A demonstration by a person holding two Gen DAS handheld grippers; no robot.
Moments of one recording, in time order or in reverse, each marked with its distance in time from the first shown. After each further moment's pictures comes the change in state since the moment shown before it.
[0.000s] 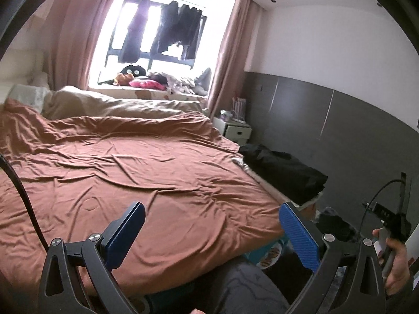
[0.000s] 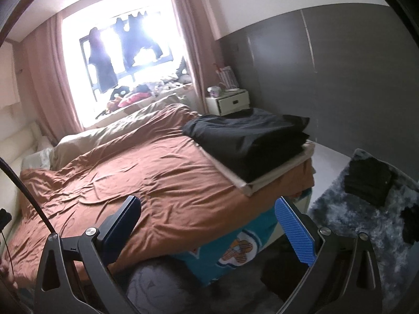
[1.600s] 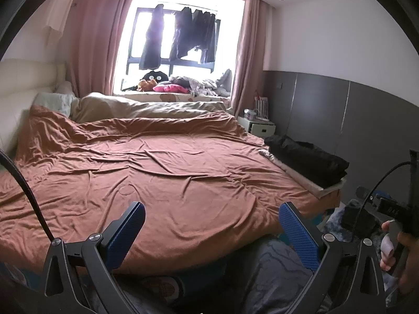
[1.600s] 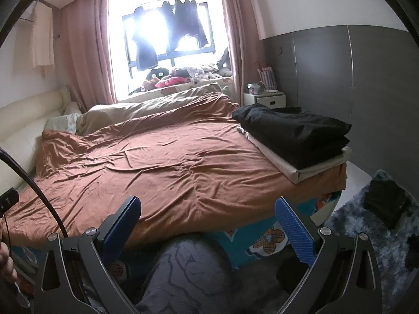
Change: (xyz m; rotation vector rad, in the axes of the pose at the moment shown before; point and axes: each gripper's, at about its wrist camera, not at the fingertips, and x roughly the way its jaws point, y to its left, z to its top) left arm -0.040 0.011 -0.049 0.046 -0.017 0.147; right arm -0.003 0.071 -0.057 -0.154 0.015 0.083
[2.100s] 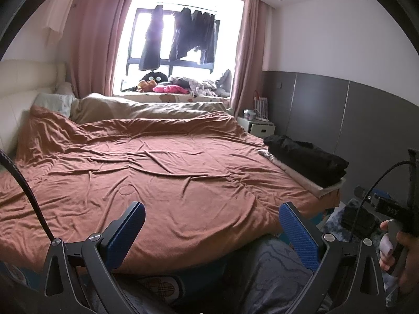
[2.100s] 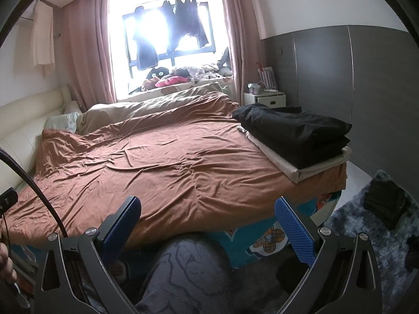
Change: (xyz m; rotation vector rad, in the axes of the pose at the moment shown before) left arm -0.001 0.000 -0.001 0.000 -0.002 -0.001; right arm 0.000 0.008 -0.003 0.003 0.006 -0.002
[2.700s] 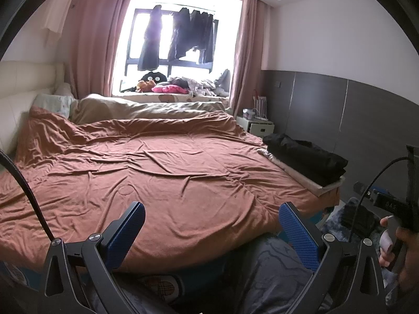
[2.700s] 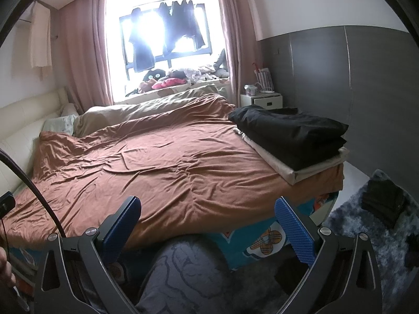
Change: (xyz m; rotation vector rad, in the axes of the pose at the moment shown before) left arm -0.001 0.000 0.001 0.009 0.001 0.000; right arm 0.000 -0.006 0.001 0.006 -0.010 -0.014
